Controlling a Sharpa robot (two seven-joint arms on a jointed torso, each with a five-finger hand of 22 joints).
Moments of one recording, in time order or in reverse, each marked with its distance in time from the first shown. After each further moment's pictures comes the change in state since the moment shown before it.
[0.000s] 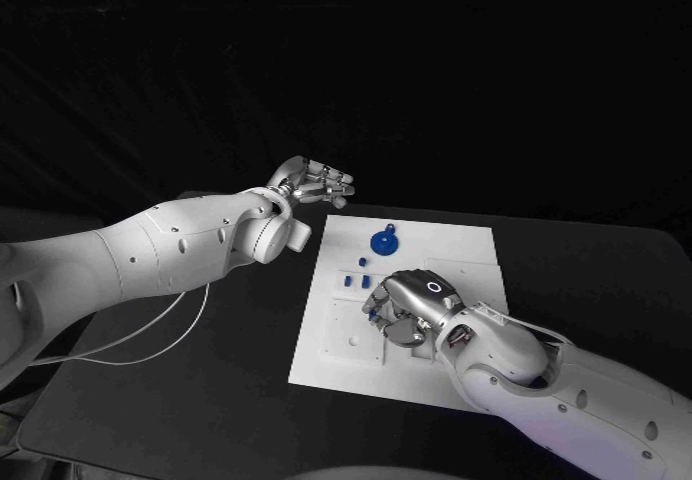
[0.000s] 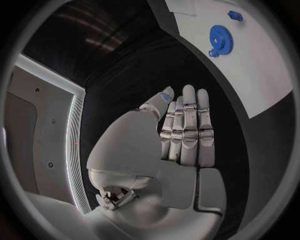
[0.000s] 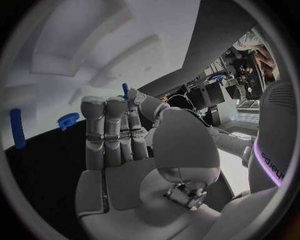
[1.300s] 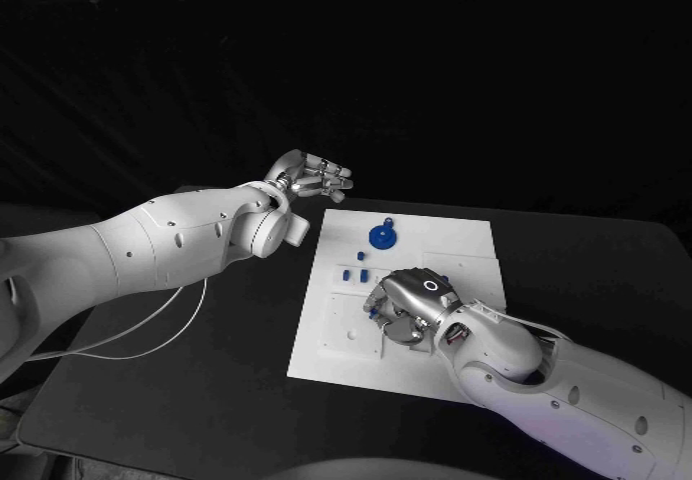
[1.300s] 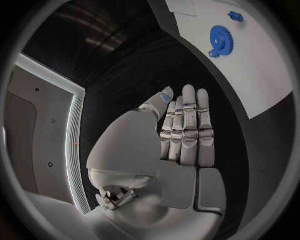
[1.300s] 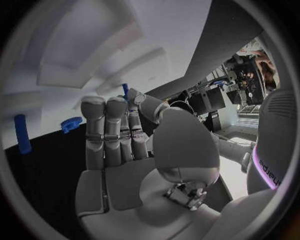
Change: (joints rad) left arm 0.000 0.001 0.000 -0.002 0.001 0.005 -0.001; left_hand -0.005 0.005 0.000 0.000 0.000 0.000 0.000 0.000 0.000 0.000 0.000 0.000 0.000 0.000 0.000 0.000 0.001 0.000 0.000 0.000 0.000 0.000; right arm -0.006 0.005 -0.012 -0.018 -0.044 0.013 -0.008; right_hand 0.000 0.000 0.001 -0.004 0.001 0.000 0.000 -0.003 0.001 0.005 -0.002 -0.005 0.001 0.000 0.000 0.000 0.000 0.000 -0.002 -0.002 0.000 0.001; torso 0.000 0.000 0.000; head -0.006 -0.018
